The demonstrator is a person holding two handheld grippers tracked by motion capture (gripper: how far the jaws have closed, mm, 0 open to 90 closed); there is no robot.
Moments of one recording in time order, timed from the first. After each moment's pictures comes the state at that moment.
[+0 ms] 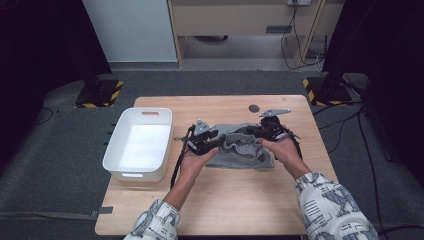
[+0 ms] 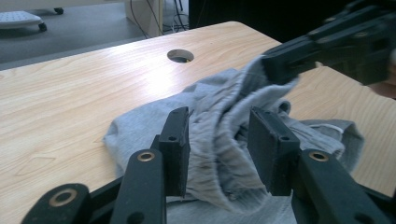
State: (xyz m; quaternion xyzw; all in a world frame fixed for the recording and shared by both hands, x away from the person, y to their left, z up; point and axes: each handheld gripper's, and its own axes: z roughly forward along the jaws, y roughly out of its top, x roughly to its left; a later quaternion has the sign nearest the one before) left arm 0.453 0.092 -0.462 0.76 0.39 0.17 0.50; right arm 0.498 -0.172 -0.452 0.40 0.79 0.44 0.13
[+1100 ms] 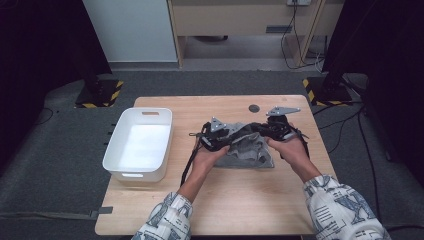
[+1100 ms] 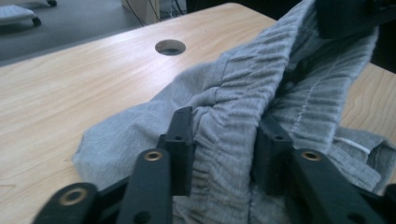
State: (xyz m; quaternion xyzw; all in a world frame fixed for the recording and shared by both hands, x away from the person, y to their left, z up) left arm 0.472 0.054 -0.470 0.78 0.37 0.18 0.48; right arm 0.481 -0.185 -0.423 0.37 0.79 0.47 0.15
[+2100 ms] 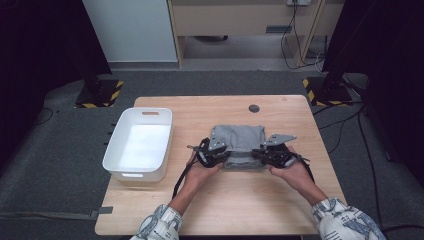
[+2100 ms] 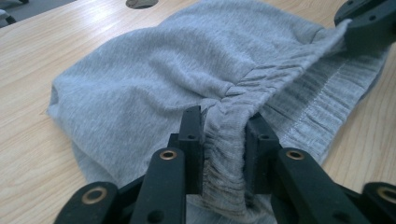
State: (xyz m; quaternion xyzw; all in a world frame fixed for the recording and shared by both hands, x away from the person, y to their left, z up) left arm 0.439 0.069 -0.508 0.83 0.31 0.17 0.43; right arm 0.427 -0.189 -0.480 0.32 0.84 0.42 0.13
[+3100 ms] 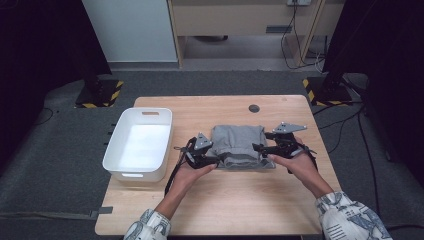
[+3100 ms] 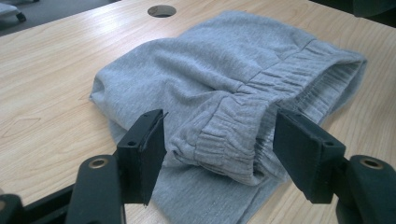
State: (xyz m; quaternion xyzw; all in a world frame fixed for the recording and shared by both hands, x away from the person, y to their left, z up) left arm 0.427 0.101 -0.489 0.81 0.34 0.16 0.46; right arm 0.446 -0.206 -0.456 0.37 0.80 0.45 0.16
